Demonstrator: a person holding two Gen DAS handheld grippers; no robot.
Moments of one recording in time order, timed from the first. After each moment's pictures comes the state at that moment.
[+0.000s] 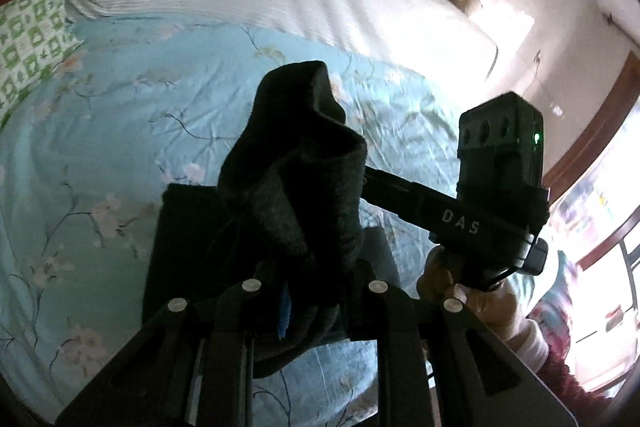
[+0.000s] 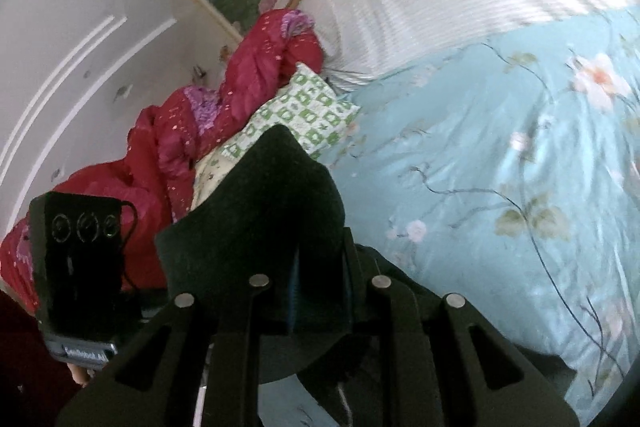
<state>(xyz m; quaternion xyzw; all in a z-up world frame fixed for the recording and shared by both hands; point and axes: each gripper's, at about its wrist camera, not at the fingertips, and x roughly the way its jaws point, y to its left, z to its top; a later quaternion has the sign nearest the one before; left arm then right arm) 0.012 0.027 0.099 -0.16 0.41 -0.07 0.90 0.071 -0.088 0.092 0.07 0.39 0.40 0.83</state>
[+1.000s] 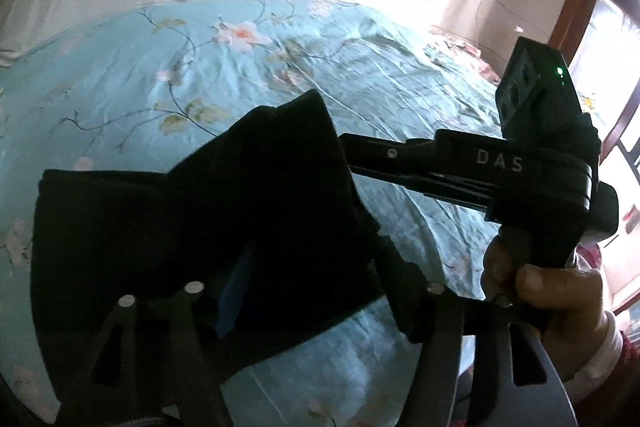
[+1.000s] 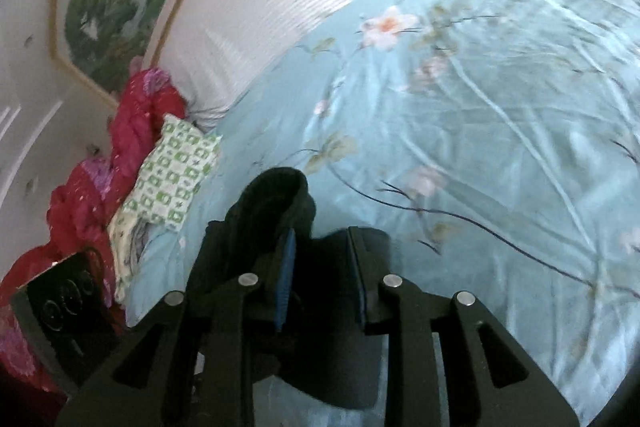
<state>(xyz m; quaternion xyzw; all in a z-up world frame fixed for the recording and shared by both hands) 0.029 -0.072 0.025 -0.04 0.42 -0.17 0.89 0.021 -0.222 0.076 0.16 0.40 0.16 0.89</state>
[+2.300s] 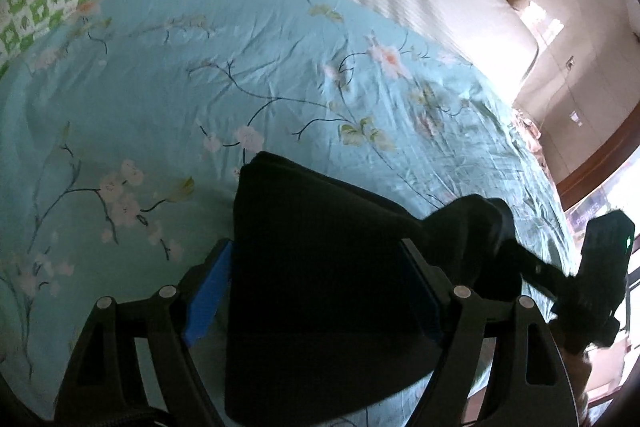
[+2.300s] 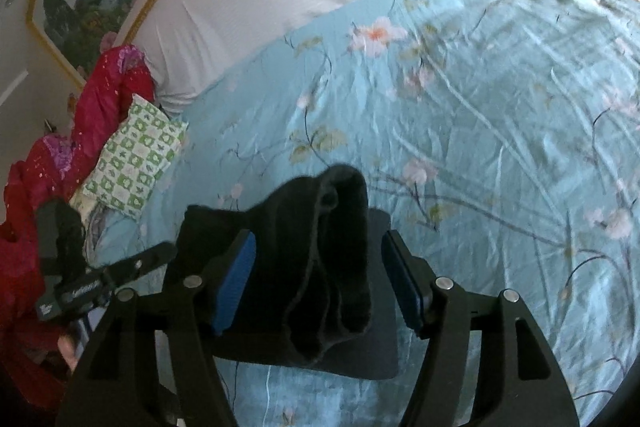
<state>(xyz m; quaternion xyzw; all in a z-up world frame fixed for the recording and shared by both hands) 0.053 0.093 0.024 -0.20 0.45 -0.05 0.87 0.005 -0.174 0.083 0.08 0.41 0.09 0.90</state>
